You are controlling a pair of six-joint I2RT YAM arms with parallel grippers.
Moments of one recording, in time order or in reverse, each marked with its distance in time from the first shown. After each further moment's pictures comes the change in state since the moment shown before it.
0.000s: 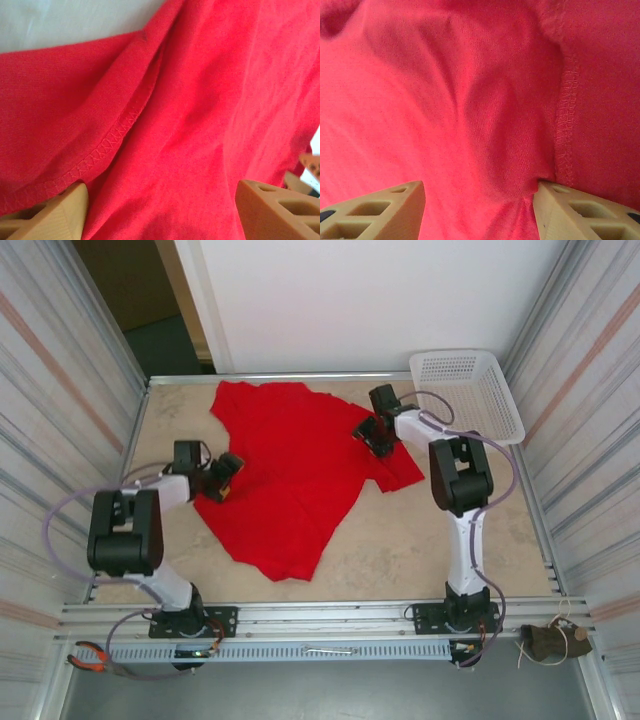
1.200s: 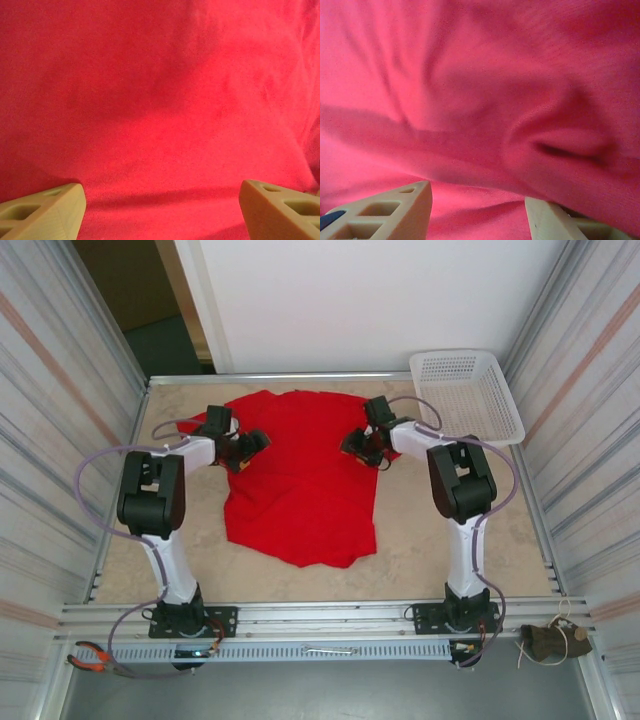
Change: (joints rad) left arm -0.086 0.466 0.626 -0.250 -0.026 0.305; right arm 0.004 -0.182 -0.340 0.187 -0.108 -0.197
